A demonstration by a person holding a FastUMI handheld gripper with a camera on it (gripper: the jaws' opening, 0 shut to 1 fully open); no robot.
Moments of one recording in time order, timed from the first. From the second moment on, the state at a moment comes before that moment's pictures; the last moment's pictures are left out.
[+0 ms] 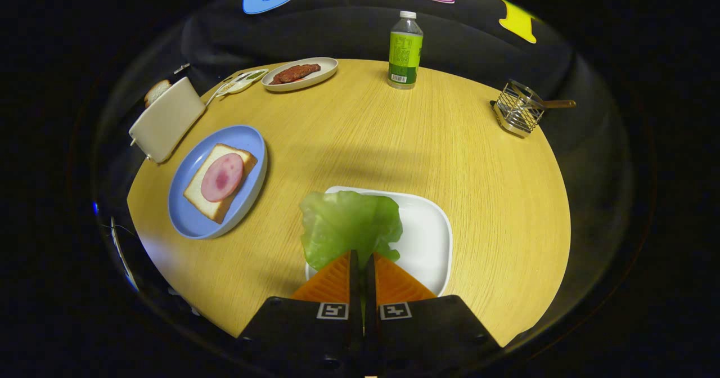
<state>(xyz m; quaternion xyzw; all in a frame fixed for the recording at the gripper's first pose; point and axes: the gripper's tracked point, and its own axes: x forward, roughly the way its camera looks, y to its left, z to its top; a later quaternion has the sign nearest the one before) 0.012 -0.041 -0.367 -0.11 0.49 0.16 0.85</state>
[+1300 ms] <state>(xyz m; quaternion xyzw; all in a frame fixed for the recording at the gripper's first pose) 0.015 0.181 -0.297 -0.02 0.44 0.25 0.86</state>
